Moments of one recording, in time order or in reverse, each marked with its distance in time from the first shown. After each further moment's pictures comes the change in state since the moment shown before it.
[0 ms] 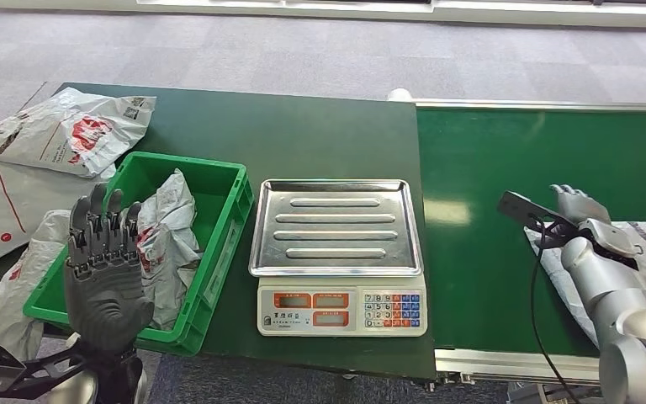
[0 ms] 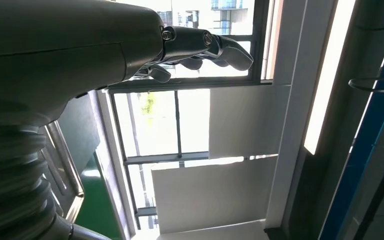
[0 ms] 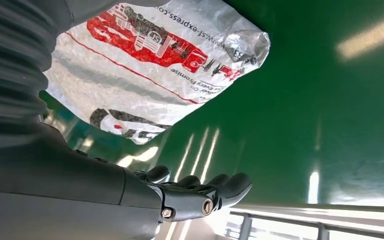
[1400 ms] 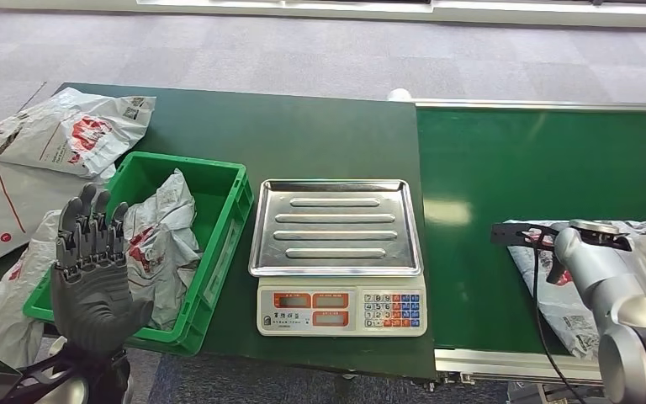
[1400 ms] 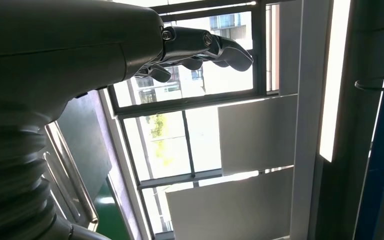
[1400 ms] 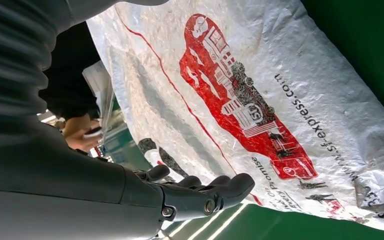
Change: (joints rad) left arm 0.019 0.024 0.007 -0.059 -0.078 0.070 -0.002; right arm -0.063 0.005 0.137 0.026 0.148 0.505 0.205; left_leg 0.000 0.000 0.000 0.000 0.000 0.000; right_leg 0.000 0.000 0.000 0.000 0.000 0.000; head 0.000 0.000
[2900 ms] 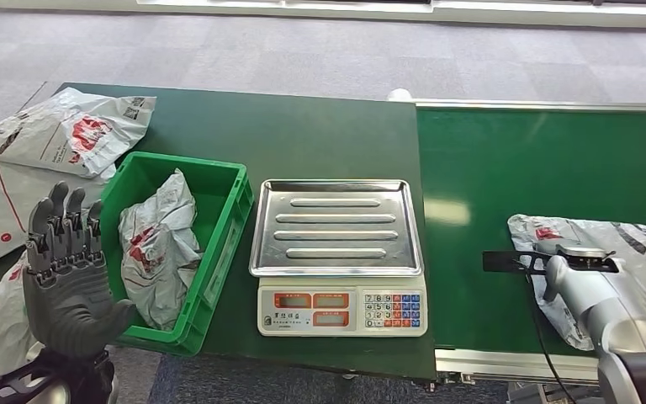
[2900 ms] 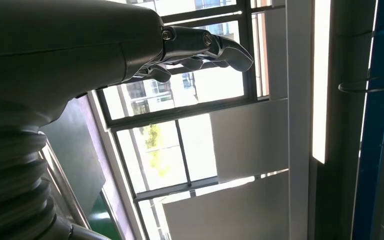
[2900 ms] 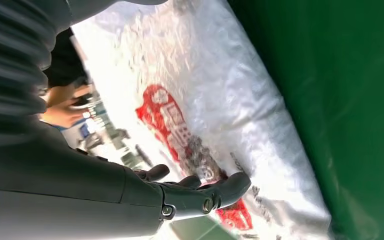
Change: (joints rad) left arm 0.007 0.030 0.014 -0.065 0.006 0.024 0.000; right arm 0.106 -0.024 0.184 -0.027 -0.072 -0.093 -0.117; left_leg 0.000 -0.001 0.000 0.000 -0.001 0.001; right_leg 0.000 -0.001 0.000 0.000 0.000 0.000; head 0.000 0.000
